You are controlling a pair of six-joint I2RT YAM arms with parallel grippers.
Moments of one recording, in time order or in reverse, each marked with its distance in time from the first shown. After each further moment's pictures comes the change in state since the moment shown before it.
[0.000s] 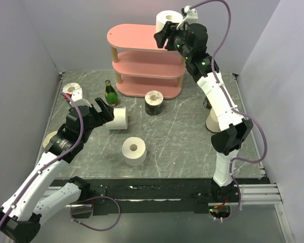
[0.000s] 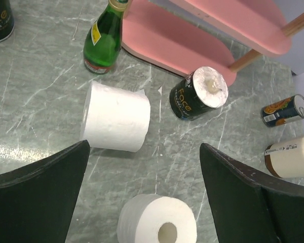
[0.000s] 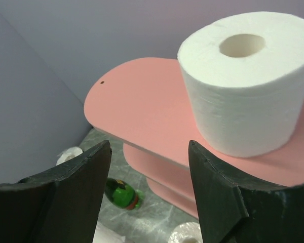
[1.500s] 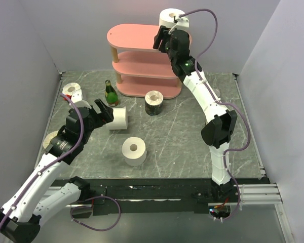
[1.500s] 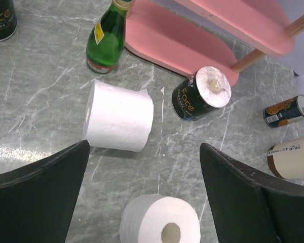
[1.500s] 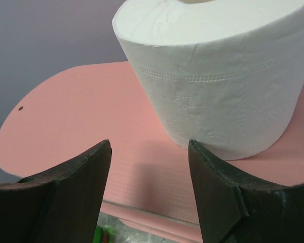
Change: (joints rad) left arm 0.002 -0.022 -0.029 0.016 -0.006 0.004; right arm 0.034 0.206 0.072 0.103 0.310 0.004
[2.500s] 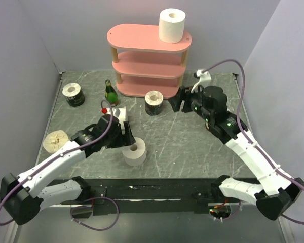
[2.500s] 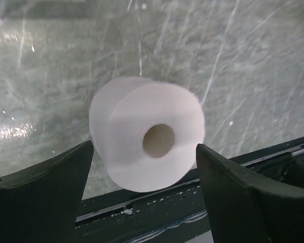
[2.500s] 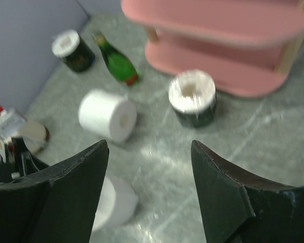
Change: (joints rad) left arm -0.186 0.211 -0.051 -0.200 0.294 -0.148; right arm 0.101 -1.026 -1.110 -0.129 -0.228 0.011
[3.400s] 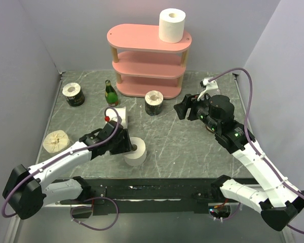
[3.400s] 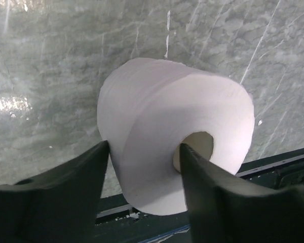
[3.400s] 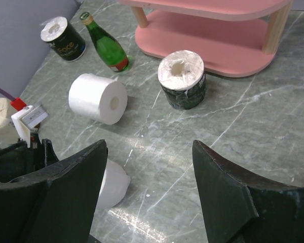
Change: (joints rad) left arm -0.029 0.080 -0.146 0.089 0.022 -0.072; right arm 0.002 -0.151 -0.134 -0.064 0.023 -0.003
